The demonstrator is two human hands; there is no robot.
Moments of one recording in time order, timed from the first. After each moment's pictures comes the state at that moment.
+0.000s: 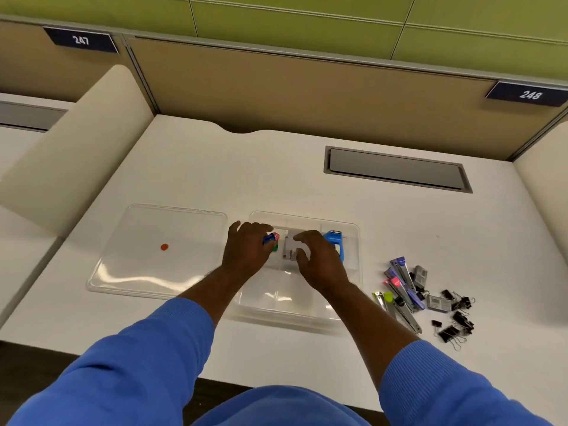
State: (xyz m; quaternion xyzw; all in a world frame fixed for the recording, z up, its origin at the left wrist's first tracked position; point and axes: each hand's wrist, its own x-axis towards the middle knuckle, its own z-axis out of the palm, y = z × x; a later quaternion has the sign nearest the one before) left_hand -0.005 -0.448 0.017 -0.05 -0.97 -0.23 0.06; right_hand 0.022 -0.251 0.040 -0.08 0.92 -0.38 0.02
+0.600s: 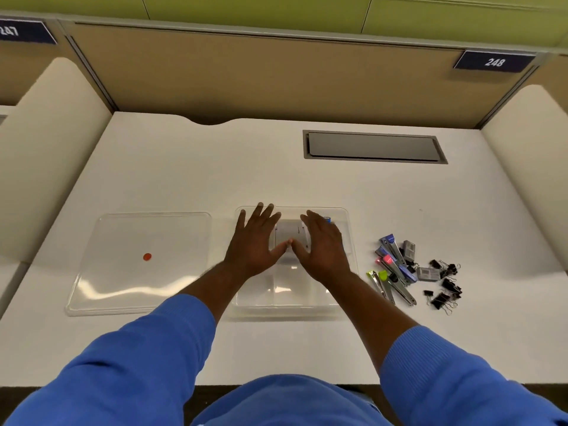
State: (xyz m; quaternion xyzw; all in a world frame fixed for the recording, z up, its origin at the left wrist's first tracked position) left_hand -0.014 -0.432 0.015 -0.20 -0.96 -0.17 0.02; right_hand 0.023 -0.240 0.029 -0.02 0.96 -0.27 -0.03
